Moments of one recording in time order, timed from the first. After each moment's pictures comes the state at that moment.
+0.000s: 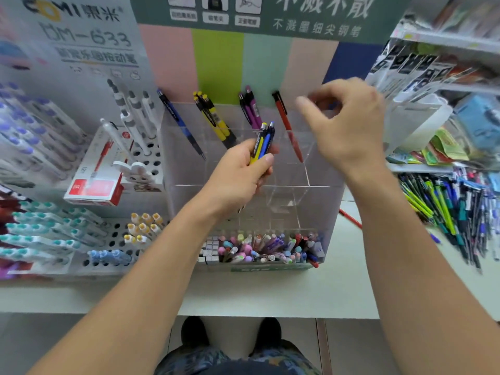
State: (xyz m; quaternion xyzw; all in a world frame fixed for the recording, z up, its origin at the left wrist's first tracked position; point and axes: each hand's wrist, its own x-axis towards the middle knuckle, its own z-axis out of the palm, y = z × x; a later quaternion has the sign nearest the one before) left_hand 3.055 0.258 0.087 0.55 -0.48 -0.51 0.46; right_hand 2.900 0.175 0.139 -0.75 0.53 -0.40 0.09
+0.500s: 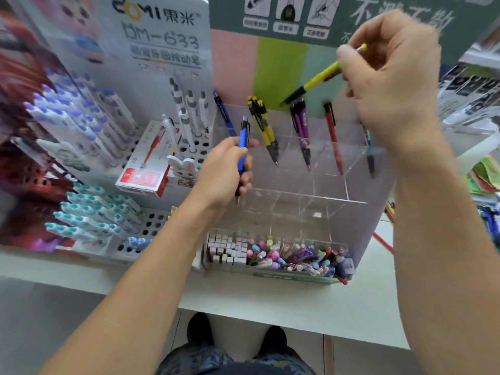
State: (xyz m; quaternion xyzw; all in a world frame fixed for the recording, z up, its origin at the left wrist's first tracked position) left_hand 3.121 0.279 0.084 0.56 -0.31 -0.50 0.59; right_hand 2.954 0.165 0.191 -0.77 0.41 -0.46 0.18
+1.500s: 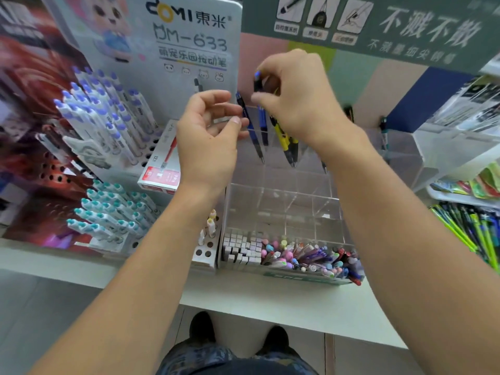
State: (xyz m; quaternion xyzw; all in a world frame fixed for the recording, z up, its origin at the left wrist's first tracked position) left_hand 3.159 0.287 0.110 0.54 -0.33 -0.27 0.73; right_hand 3.061 0.177 0.169 -0.89 0.38 -0.26 0.09
